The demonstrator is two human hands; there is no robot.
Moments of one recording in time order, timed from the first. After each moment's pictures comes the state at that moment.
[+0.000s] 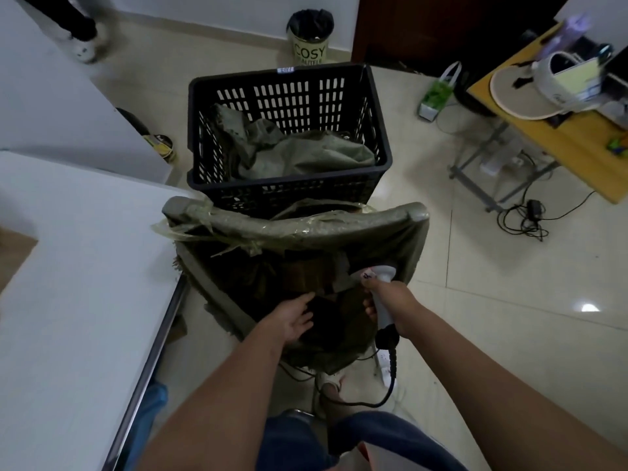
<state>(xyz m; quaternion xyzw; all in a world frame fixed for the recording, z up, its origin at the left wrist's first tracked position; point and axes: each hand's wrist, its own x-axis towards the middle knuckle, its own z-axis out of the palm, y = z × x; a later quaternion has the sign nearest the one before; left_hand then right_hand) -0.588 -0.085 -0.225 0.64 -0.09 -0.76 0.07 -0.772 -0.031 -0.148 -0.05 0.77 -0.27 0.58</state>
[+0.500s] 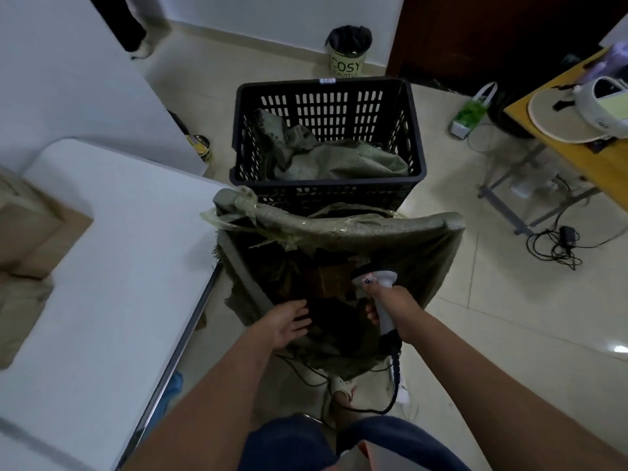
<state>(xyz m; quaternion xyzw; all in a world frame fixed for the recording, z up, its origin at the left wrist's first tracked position) -0.514 -0.083 -0.217 0.63 -0.14 -0.75 0.08 -0.729 -0.040 -0.132 -0.11 0.75 -0.24 0.61</state>
